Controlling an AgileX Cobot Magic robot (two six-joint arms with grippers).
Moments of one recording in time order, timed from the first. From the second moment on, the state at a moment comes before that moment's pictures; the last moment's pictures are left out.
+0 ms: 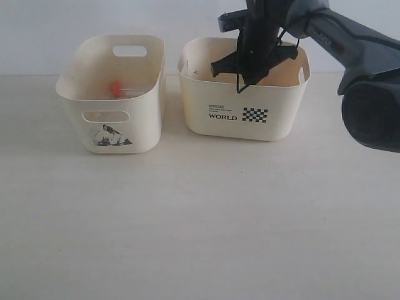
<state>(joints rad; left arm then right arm) -0.01 0.00 0.00 0.38 0.35 -0.03 0.27 2.57 -2.53 -0.12 1.22 0.14</state>
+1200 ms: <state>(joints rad) -0.01 0.00 0.00 0.38 0.35 -0.03 0.26 2.67 -2.48 -0.17 1.22 0.27</state>
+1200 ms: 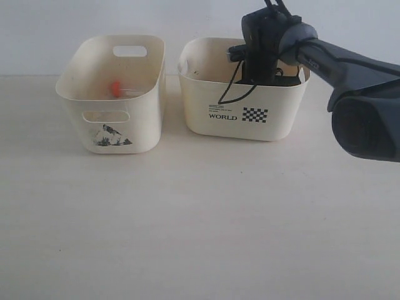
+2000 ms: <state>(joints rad) -0.01 0.00 0.00 0.38 0.35 -0.03 0.26 2.57 -2.47 -0.11 1.22 0.22</state>
